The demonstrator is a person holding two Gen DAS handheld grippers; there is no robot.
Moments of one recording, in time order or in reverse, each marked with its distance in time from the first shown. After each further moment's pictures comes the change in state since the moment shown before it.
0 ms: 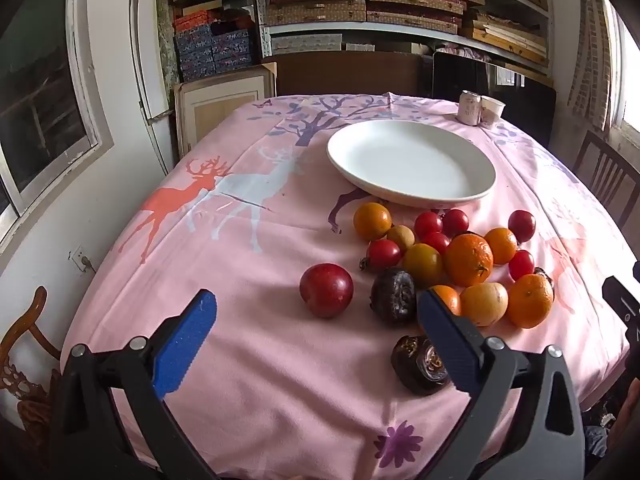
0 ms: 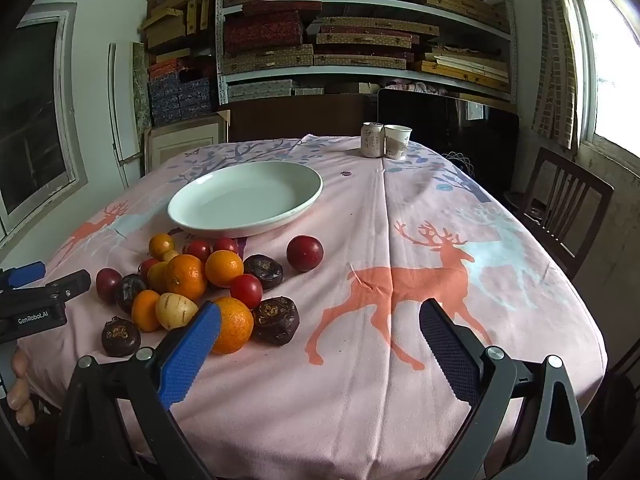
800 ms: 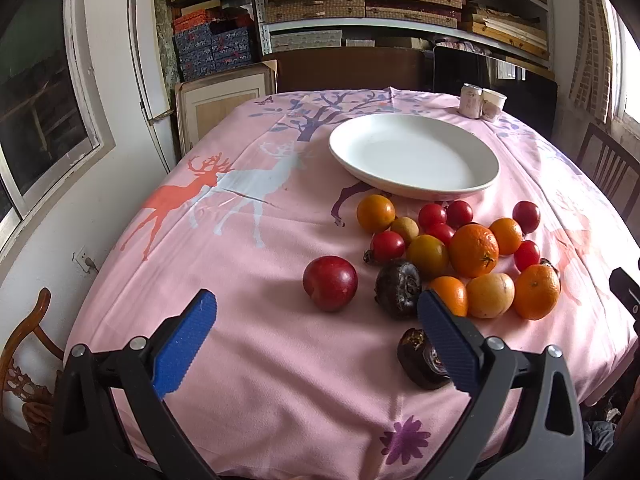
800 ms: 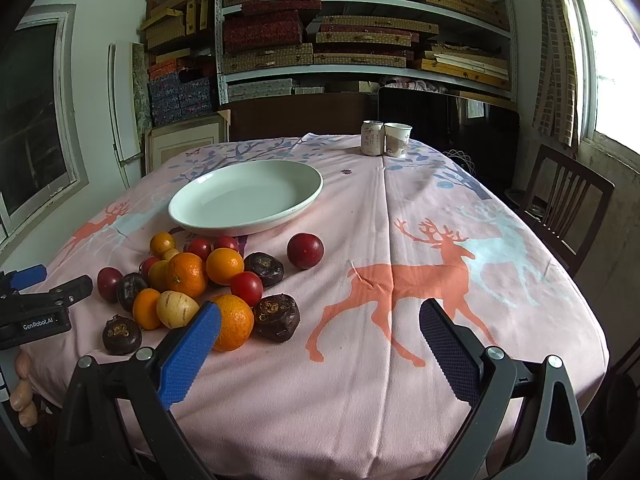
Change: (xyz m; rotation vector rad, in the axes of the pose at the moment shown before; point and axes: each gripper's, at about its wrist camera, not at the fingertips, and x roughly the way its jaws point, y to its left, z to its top) left arm 0.003 0.001 -0.005 0.004 0.014 0.001; right arm -0.001 0.001 -0.002 0.006 0.001 0.007
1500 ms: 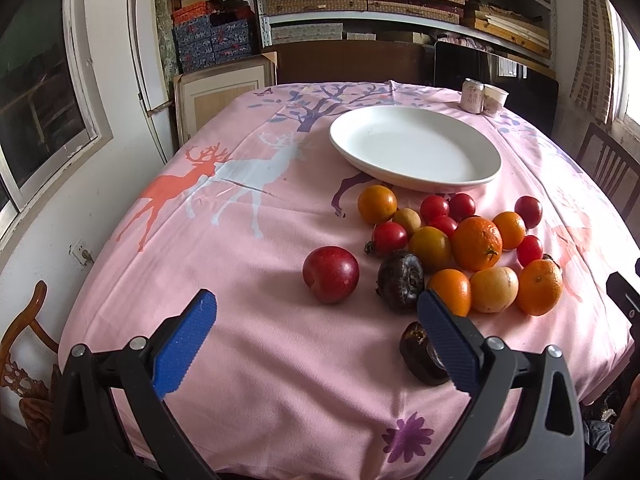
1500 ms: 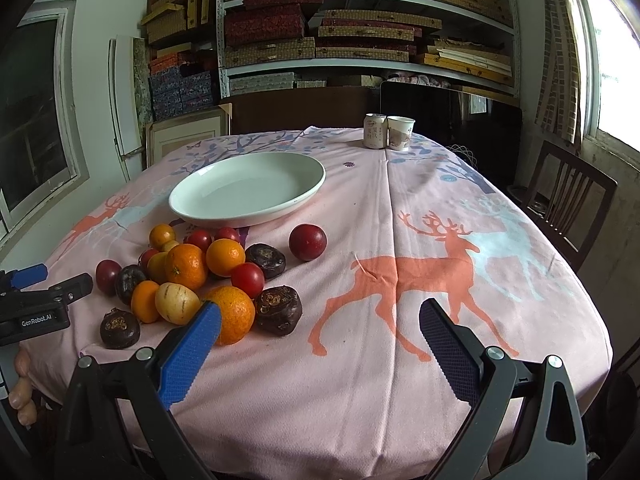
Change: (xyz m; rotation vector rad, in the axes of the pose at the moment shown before) left arm 0.006 0.000 -0.002 -0.009 0.026 -0.008; right arm 0.006 0.000 -0.003 -0.007 0.020 0.005
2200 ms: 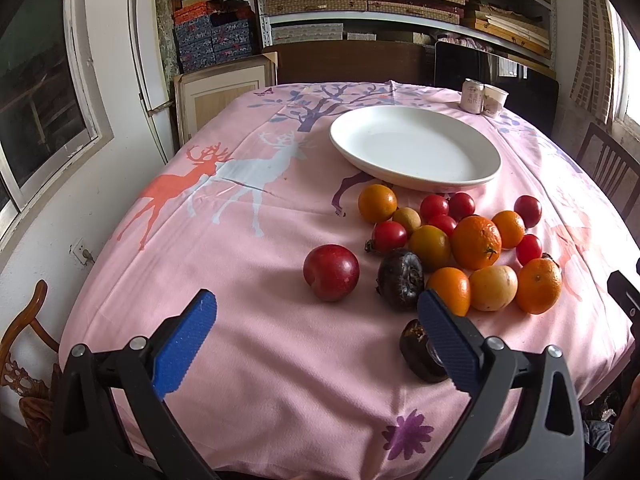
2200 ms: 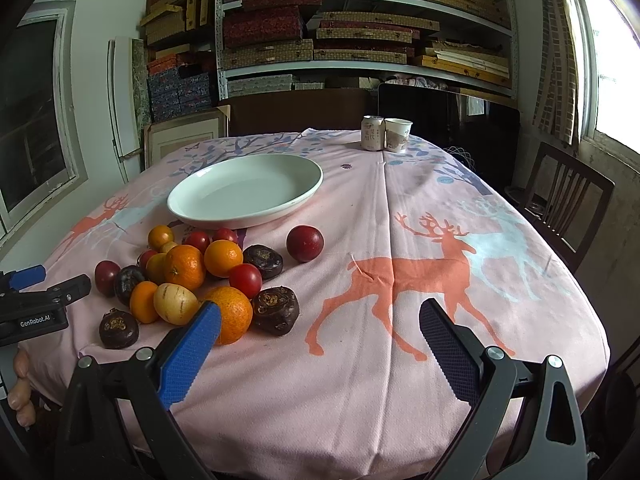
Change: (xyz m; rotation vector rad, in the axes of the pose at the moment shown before) left arm 0.000 0.000 -0.001 0.002 -0.001 0.002; right arm -0.002 -0.001 0.000 0.005 -0.001 -0.002
